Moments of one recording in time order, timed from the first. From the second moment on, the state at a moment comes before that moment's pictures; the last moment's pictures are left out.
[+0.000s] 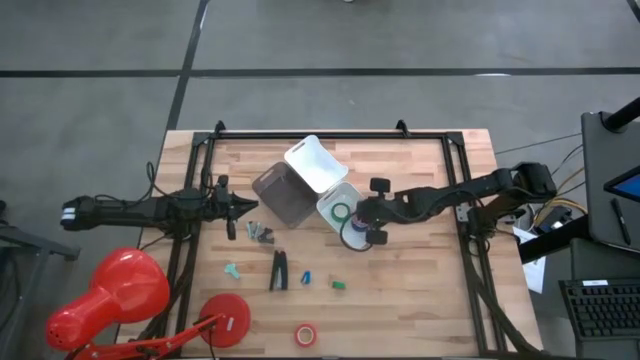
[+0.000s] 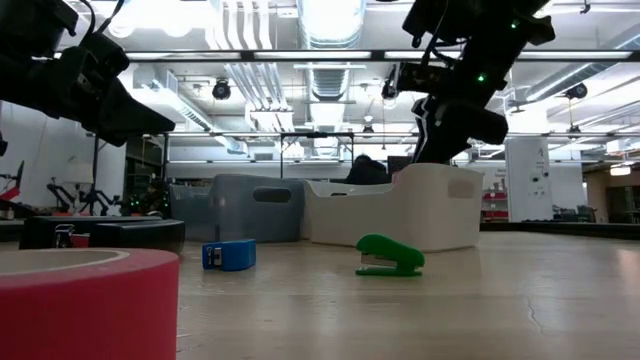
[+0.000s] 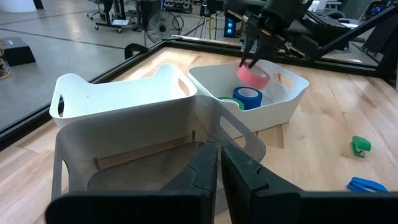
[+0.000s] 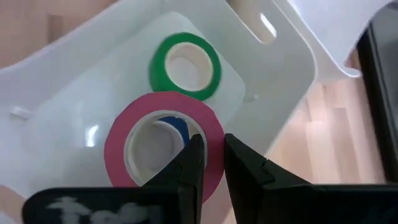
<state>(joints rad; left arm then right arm) 0.03 0.32 0.11 -0.06 -0.23 -0.12 0.06 1.51 0.89 -0.42 0.37 -0.01</state>
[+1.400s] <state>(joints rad) 0.03 0.32 0.11 -0.07 -0.23 -0.12 0.03 1.58 0.84 -0.33 0.39 -0.03</state>
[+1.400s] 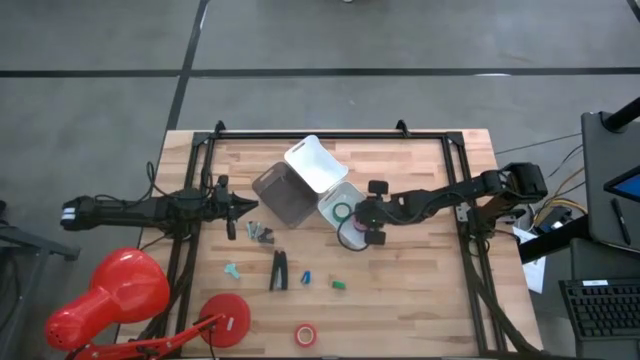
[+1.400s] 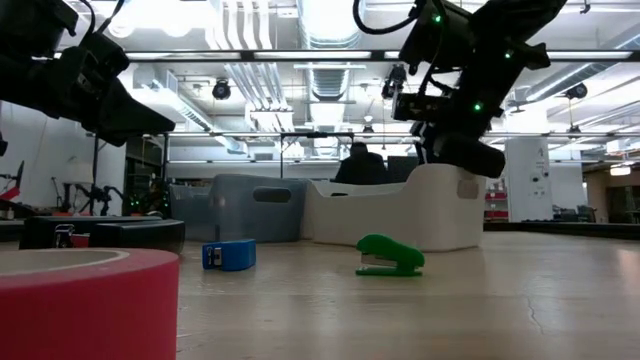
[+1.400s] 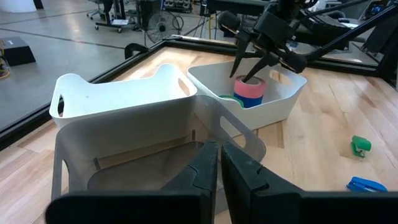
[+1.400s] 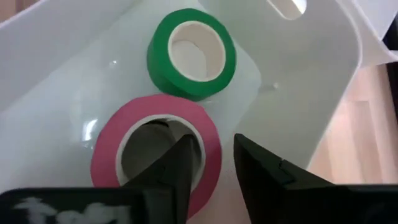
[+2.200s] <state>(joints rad) 0.03 0.32 0.11 -0.07 -0.23 -0.12 0.29 1.63 1.12 -0.22 0.16 0.06</state>
